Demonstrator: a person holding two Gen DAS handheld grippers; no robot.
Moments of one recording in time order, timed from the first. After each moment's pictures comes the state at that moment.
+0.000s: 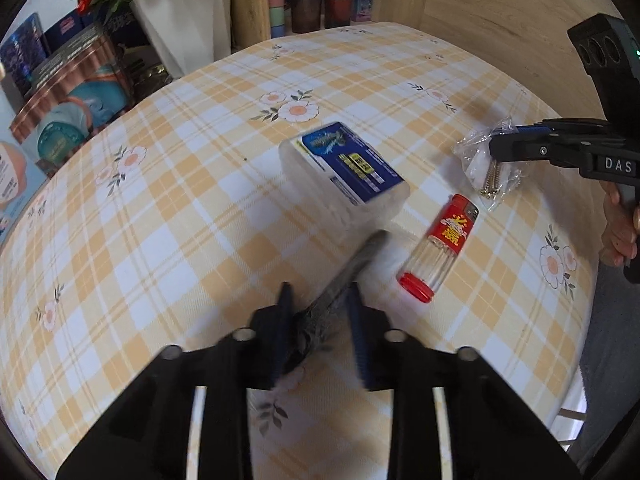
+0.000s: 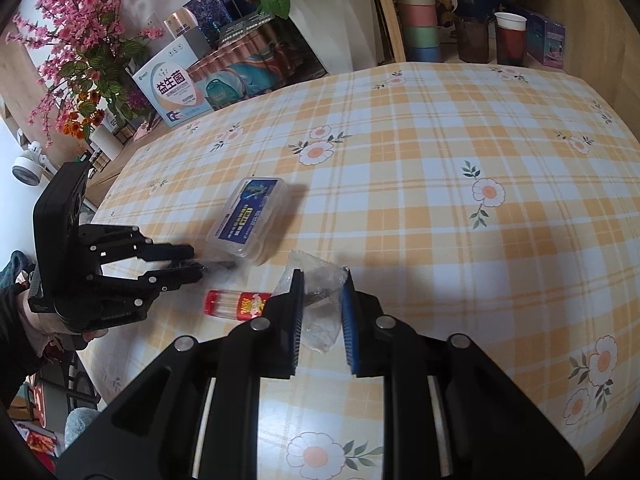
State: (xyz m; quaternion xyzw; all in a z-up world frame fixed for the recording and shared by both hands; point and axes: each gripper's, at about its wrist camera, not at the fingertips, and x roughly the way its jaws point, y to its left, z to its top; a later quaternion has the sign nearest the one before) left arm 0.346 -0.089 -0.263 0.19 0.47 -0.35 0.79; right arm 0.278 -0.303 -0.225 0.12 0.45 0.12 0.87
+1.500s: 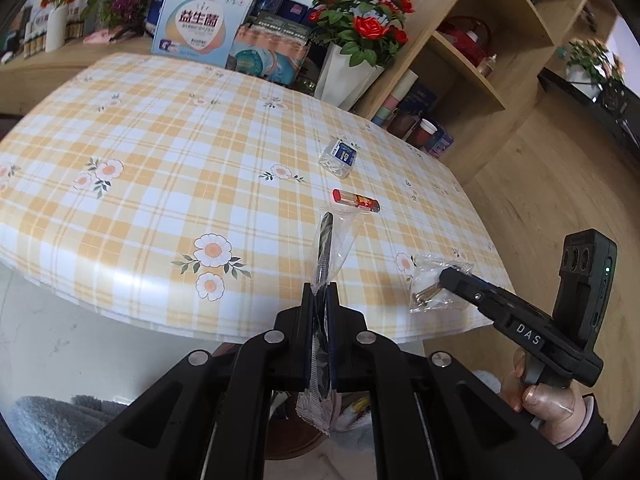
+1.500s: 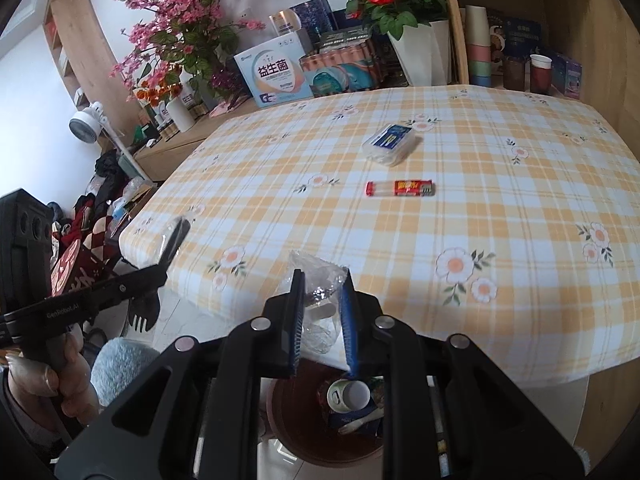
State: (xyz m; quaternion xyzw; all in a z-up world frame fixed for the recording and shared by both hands) left arm 0.074 0.017 -0.173 -0.16 0.42 -0.17 0.88; right arm 0.077 -0.220 -0.170 0.09 0.41 0.19 0.89
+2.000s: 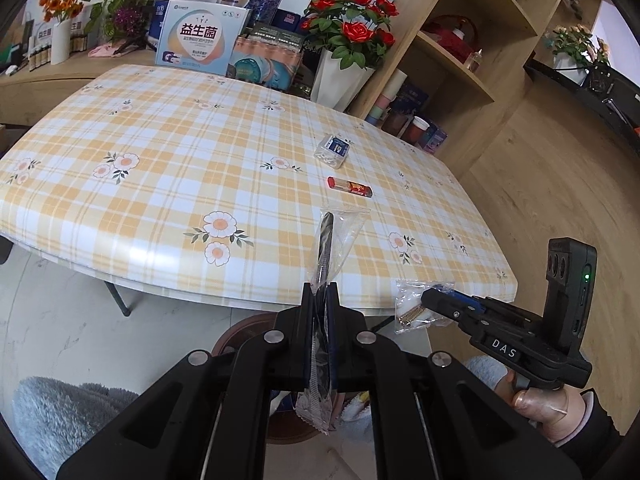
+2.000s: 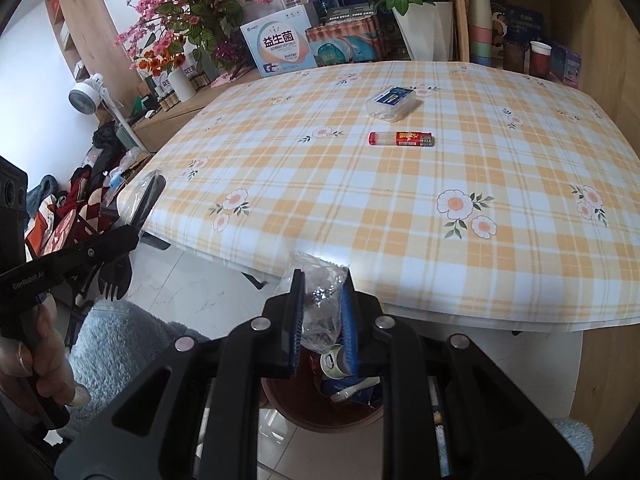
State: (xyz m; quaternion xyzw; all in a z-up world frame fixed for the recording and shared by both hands) left arm 0.027 0.016 -0.173 -0.15 0.41 -0.16 0.89; right arm 0.035 -0.215 -0.191 0.06 0.44 0.19 0.88
